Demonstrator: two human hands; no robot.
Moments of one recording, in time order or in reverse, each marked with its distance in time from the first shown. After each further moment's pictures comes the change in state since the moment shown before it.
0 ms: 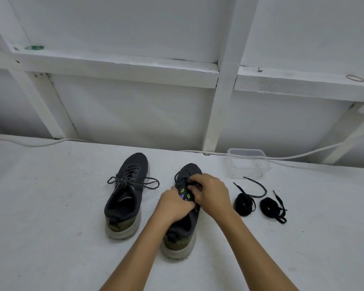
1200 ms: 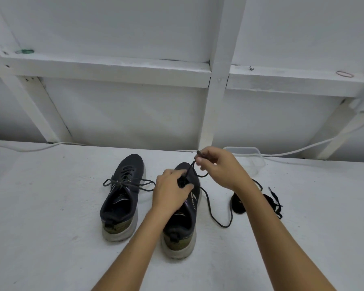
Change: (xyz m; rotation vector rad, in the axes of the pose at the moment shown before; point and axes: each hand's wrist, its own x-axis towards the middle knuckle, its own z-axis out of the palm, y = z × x) left_hand 0.010 0.016 -0.008 0.110 0.287 0.342; right_hand 0.027 -0.011 -0.087 0.482 -0.087 0.008
